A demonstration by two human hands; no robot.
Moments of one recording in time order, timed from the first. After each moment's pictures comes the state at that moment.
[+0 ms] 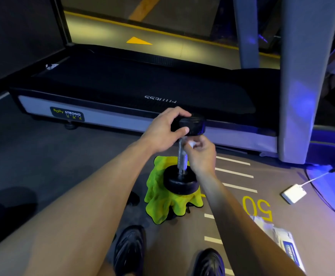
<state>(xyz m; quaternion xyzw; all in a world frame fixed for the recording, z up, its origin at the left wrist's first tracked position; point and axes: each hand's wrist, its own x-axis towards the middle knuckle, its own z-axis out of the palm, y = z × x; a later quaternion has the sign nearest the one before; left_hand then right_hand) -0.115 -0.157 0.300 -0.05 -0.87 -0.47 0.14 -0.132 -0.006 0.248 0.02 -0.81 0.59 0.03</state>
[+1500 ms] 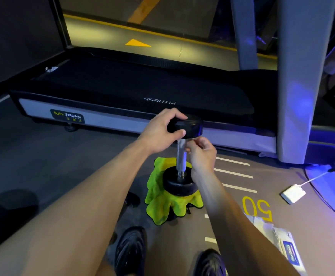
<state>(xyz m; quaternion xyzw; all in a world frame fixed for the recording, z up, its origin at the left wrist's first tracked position) -0.107 -0.163 0.304 -0.04 -0.86 -0.48 0.15 -0.127 -0.021 0.259 -0.07 -0.63 0.77 0.01</state>
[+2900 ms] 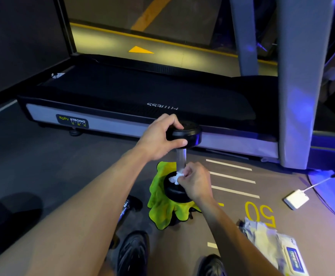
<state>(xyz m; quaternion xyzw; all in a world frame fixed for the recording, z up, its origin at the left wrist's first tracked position) -0.089 -0.171 0.312 -0.04 -0.87 -0.46 0.15 -0.095 0.005 0.219 0.12 -0.92 0.38 0.00</state>
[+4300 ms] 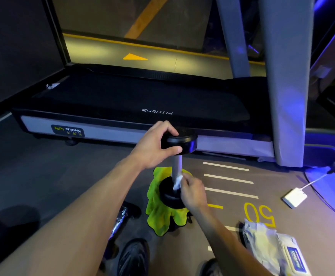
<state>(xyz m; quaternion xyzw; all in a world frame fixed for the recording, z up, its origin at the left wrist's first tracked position) -0.093 -0.169 0.306 -0.08 -0.88 -0.45 0.17 -0.083 0.010 0.210 0.07 -0.87 0.48 -0.06</state>
